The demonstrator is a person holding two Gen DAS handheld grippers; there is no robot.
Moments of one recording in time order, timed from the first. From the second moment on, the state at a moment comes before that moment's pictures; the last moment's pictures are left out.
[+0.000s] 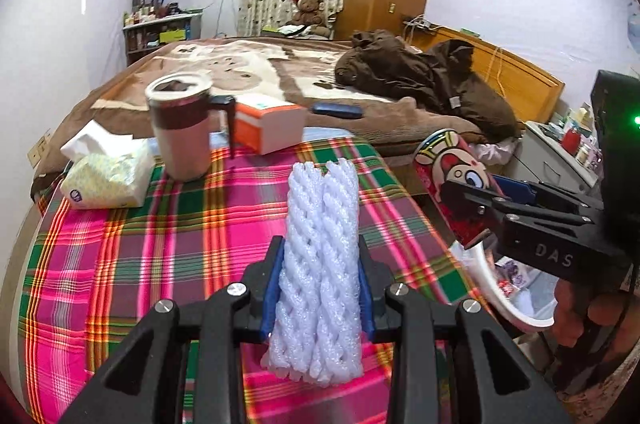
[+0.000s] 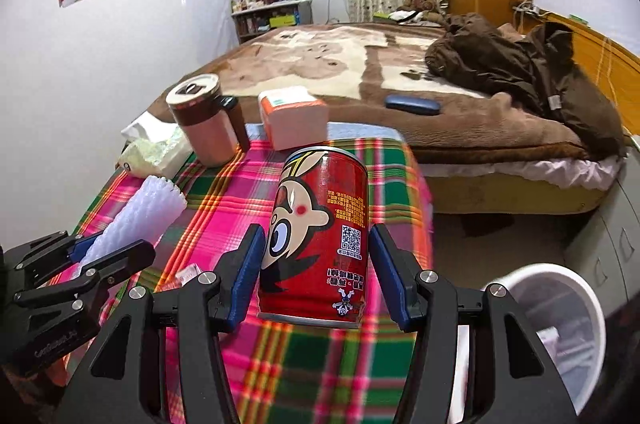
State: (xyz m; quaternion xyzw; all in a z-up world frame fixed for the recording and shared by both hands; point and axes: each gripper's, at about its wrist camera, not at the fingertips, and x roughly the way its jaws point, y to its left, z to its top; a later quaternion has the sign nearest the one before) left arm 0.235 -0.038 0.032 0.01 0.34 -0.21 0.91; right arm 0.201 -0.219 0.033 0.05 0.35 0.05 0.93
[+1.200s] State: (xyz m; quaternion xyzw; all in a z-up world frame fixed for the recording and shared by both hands) left arm 0.168 -0.249 0.005 0.05 0.38 -0.37 0.84; right arm 0.091 -0.375 0.005 0.11 0.35 -0.11 0.93
